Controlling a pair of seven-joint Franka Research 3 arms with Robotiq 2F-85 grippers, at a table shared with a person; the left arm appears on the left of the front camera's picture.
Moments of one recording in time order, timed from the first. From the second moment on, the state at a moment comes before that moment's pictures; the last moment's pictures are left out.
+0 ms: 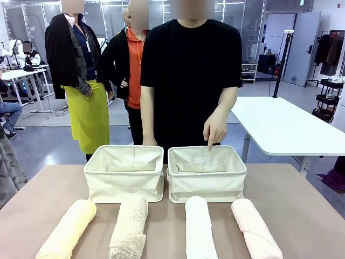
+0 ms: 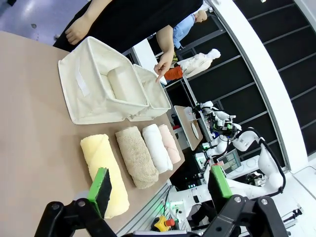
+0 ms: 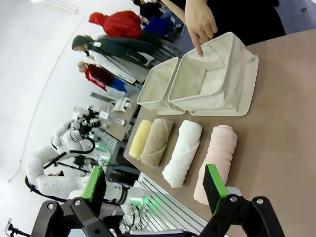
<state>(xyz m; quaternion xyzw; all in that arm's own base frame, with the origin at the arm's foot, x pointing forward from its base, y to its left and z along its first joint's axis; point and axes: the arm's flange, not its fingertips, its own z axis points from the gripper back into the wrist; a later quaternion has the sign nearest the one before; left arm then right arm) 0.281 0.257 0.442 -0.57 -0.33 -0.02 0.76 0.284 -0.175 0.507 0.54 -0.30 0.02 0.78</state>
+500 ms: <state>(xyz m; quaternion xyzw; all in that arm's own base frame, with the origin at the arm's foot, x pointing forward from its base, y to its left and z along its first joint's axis) 0.281 0.257 0.442 -0.57 -0.33 -0.02 0.76 0.323 -0.063 0.546 0.42 -0.21 0.05 0.88</state>
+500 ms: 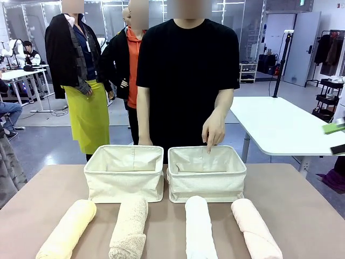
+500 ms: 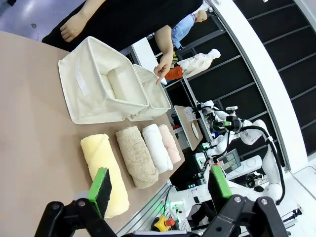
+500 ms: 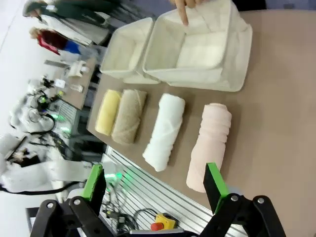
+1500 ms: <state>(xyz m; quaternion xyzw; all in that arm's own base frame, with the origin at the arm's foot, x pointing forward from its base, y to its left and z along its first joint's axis) 0.281 0.257 0.442 -0.57 -0.33 -0.02 0.76 0.379 0.093 0.442 0.17 -0.07 0.02 0.98</state>
